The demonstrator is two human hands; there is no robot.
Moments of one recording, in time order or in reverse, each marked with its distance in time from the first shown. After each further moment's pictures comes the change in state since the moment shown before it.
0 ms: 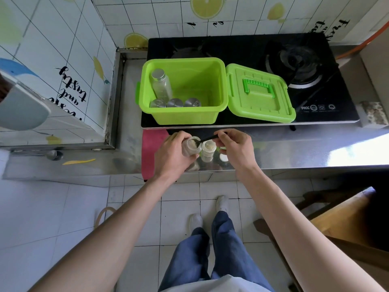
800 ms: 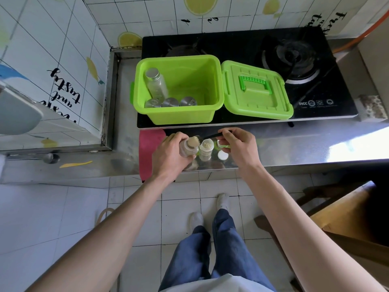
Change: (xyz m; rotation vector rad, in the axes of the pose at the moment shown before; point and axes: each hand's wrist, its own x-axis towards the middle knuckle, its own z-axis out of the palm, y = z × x) left_hand 0.003 -0.003 0.005 0.039 -0.036 0.001; right_hand 0.003 0.002 -0.012 0.096 0.058 0.061
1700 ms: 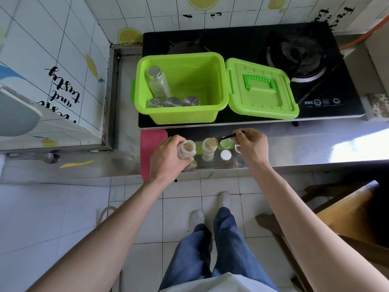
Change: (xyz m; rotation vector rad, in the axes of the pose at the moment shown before) left_hand 0.001 -0.021 0.004 -0.021 -0.041 -0.036; right_hand 0.034 0.026 -0.016 -0.268 0.162 -0.021
